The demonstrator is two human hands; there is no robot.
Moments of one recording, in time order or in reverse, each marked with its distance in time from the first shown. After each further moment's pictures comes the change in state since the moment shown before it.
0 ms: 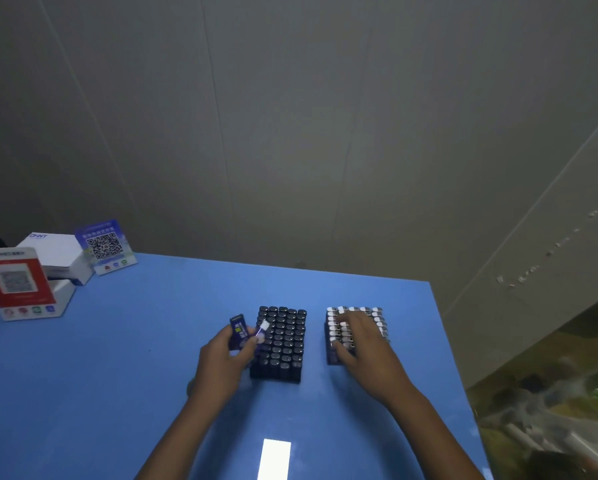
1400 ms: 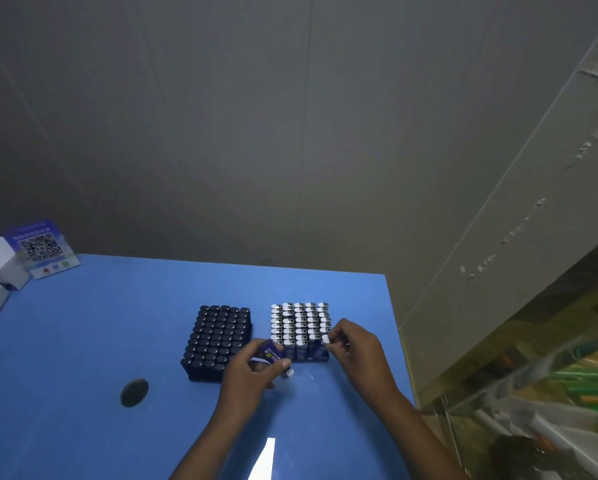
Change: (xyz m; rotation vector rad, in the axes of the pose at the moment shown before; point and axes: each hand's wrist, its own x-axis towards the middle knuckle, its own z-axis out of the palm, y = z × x) left_hand -0.042 0.017 0.141 -0.177 -0.210 -0.073; right_hand -0.014 0.107 -0.027 0.180 0.110 0.154
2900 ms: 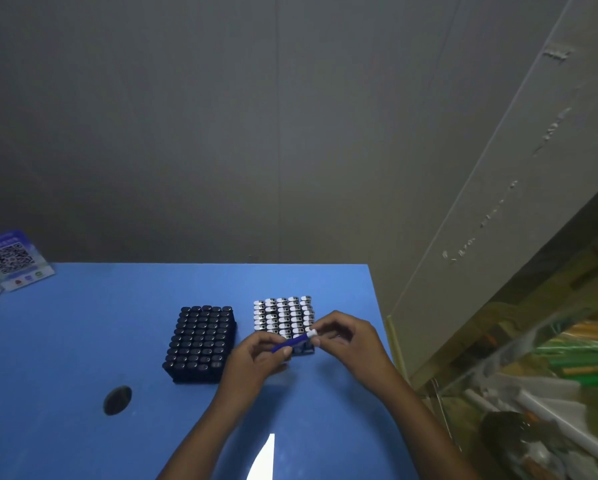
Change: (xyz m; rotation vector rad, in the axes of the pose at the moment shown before) left_hand 0.004 0.013 0.024 -0.171 -0.122 -0.043; right_hand -0.017 -0.022 -0.037 0.544 -0.092 0.021
